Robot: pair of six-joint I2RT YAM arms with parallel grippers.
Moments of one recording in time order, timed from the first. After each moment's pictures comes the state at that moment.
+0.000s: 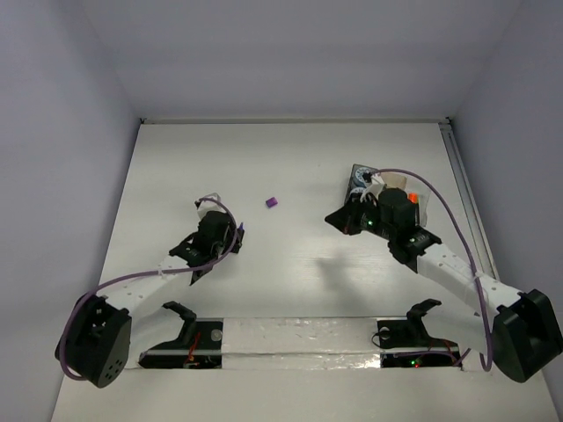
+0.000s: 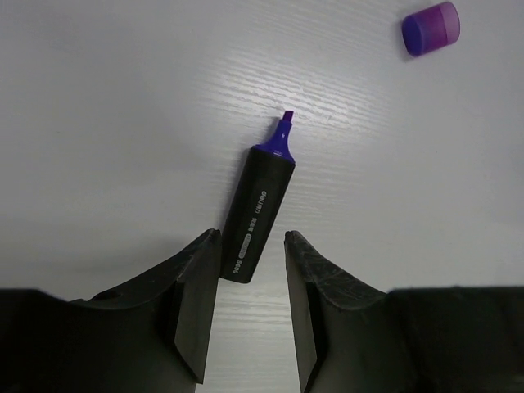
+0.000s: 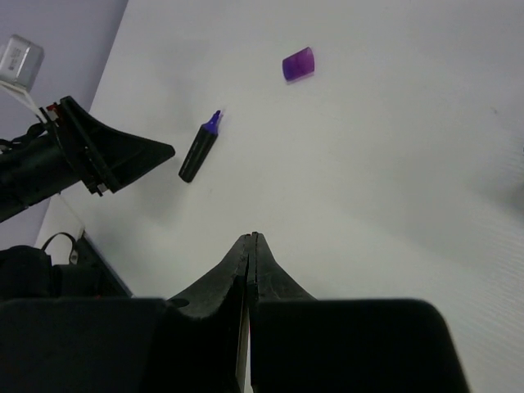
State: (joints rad) left arm -0.51 1.03 0.42 -0.11 -0.31 -0.67; right arm 0.50 1.05 0.60 0.10 -0.32 0.58
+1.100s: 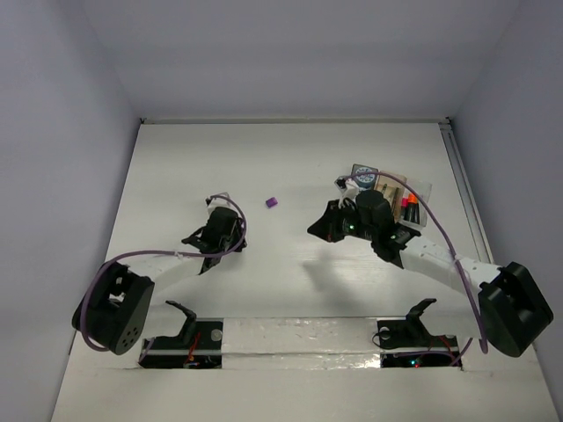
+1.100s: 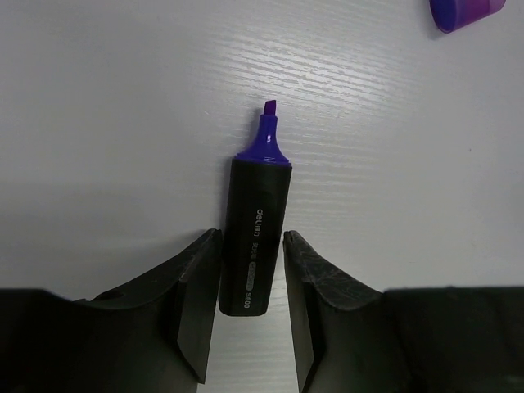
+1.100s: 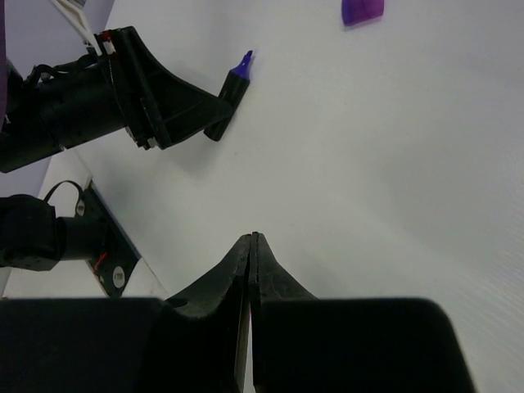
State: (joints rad) left arm -0.50 1.26 0.45 0.01 -0.24 -0.62; right arm 0.63 1.21 0.63 0.17 -0.36 0.57
